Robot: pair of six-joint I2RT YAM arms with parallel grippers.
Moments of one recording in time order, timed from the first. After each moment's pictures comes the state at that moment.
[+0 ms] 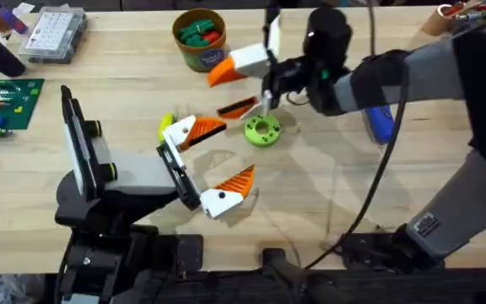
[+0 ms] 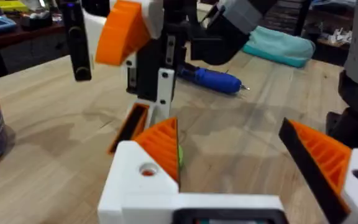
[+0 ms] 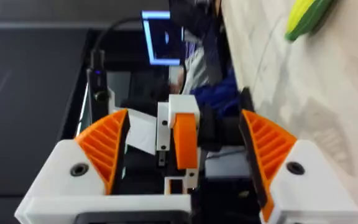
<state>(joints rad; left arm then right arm) -0.09 0.00 0.01 -0.08 0.95 -0.04 0.44 1.96 0.93 0.94 -1.41 1.45</state>
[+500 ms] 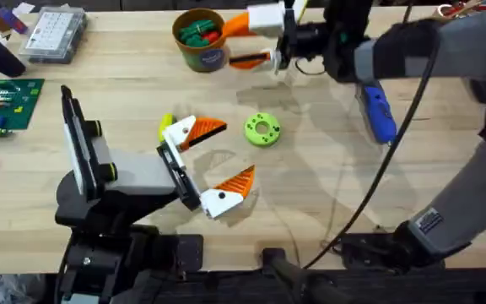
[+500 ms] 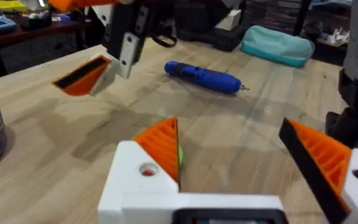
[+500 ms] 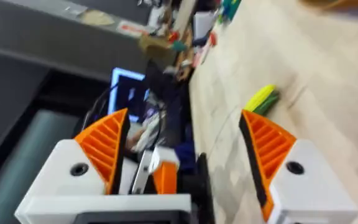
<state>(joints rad) -0.09 0.00 0.01 -0.08 0.95 -0.04 0.31 1.96 1.11 0.70 -1.26 1.10</state>
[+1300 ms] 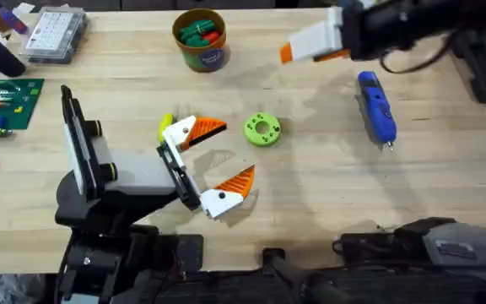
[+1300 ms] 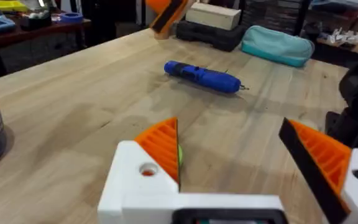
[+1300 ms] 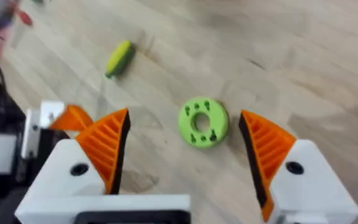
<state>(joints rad) -0.09 0.00 0.01 -0.08 0.95 -0.04 0.25 1.42 1.31 -0.87 -0.57 0.04</state>
